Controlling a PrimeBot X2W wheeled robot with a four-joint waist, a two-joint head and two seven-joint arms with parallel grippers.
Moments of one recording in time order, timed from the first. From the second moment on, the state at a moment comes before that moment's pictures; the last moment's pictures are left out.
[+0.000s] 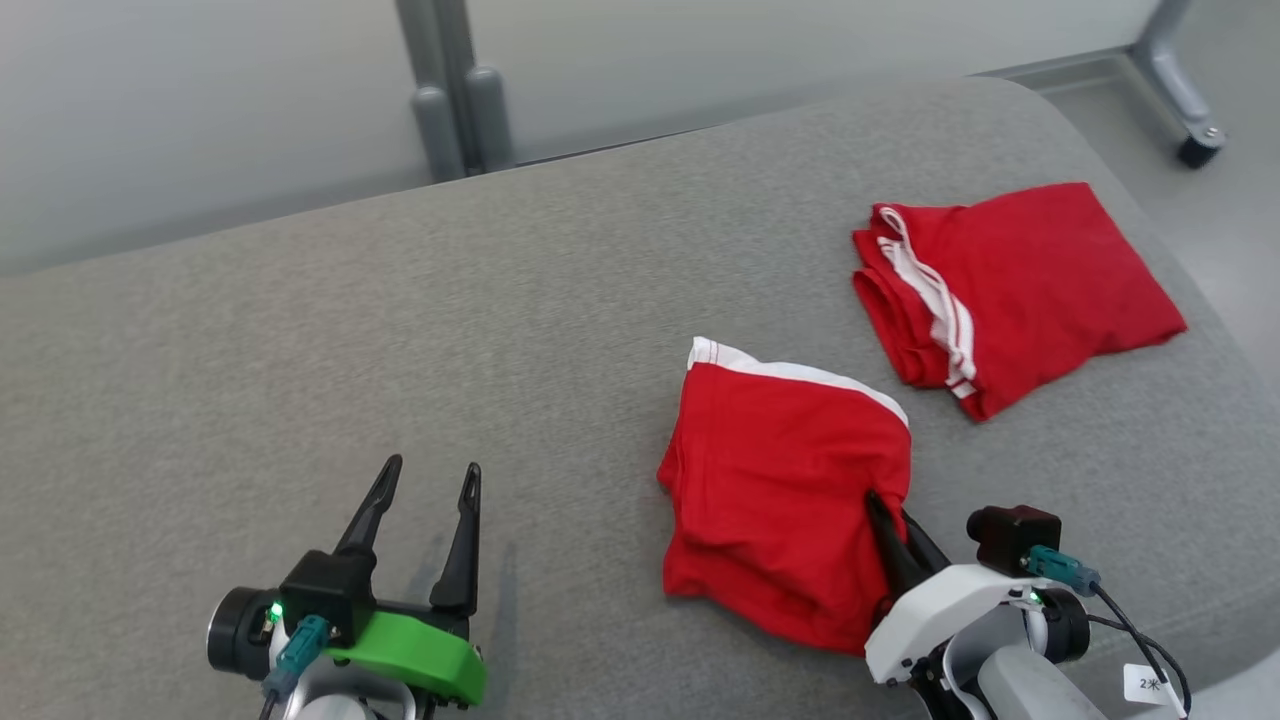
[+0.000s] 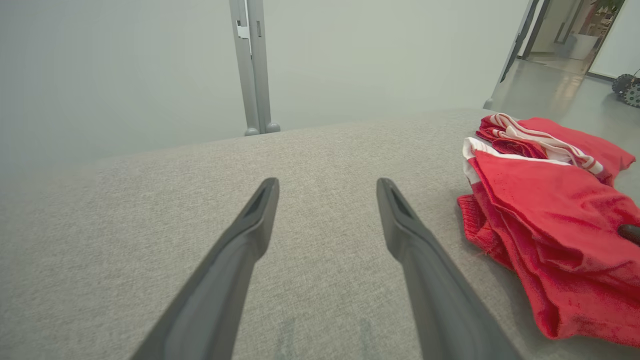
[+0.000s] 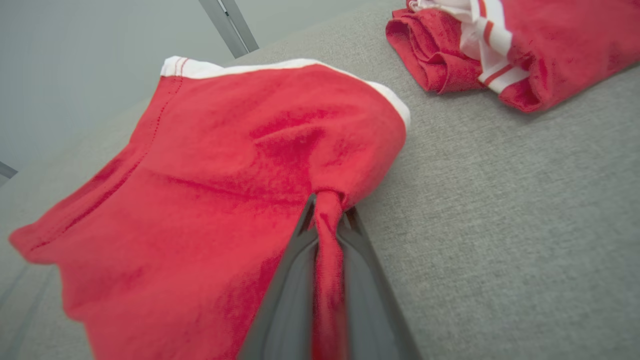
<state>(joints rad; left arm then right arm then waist) -0.08 0.05 -0.16 0.27 -0.13 -0.12 -0.26 -0.25 -0.05 0.25 0.66 0.45 0.13 -0.26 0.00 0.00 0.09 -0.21</state>
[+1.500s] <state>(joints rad) -0.25 0.13 -0.26 0.15 -0.11 -0.13 -0.26 -0.74 -0.43 -0.16 0.77 0.12 0.13 -0.24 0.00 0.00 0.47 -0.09</state>
